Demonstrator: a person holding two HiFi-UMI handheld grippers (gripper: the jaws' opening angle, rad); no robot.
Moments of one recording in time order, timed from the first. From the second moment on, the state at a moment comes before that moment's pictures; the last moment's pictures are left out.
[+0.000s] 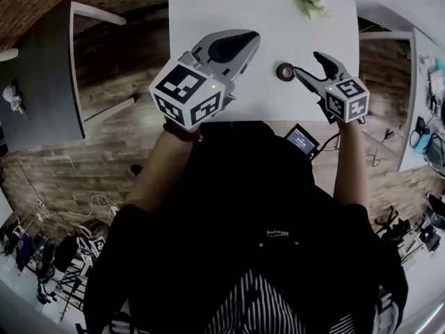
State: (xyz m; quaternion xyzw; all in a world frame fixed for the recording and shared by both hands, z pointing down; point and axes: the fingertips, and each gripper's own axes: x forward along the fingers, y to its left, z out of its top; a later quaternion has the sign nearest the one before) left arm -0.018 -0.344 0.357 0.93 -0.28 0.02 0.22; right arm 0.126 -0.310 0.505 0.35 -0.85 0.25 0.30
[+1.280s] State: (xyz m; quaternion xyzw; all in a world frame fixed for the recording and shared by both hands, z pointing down) left arm -0.070 -0.358 0.403 0.92 -0.29 0.03 0.27; right arm 0.133 -0.283 0.691 0.32 -0.76 0.31 0.47
